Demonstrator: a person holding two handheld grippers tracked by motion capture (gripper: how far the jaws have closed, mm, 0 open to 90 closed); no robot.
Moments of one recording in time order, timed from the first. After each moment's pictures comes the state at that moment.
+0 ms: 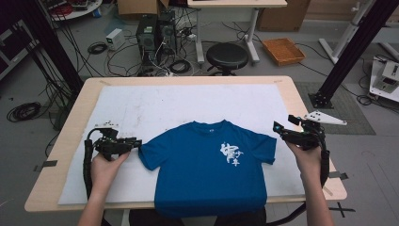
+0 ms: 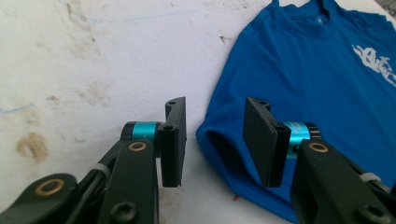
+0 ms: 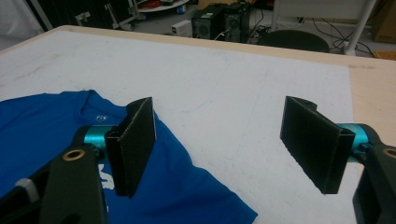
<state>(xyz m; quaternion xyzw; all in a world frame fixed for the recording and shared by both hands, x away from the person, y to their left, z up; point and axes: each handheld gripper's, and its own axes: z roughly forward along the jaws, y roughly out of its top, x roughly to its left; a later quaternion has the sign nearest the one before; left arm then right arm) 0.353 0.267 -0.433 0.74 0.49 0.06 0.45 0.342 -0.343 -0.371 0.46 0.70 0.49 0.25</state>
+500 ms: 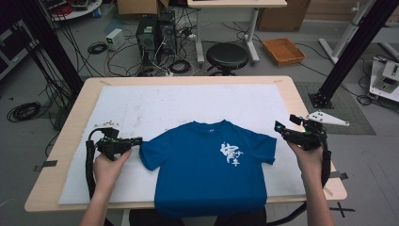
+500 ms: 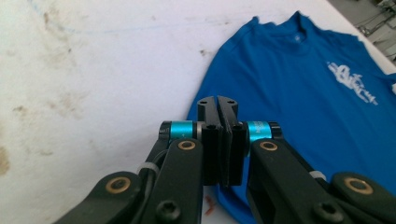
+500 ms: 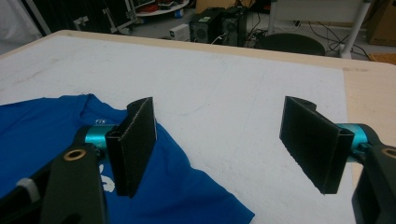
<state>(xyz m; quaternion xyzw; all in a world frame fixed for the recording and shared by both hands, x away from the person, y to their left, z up) 0.347 0.256 -0.425 0.72 0.49 0.05 0.49 0.339 -0.345 -0.368 0.46 0.69 0.49 0.25</state>
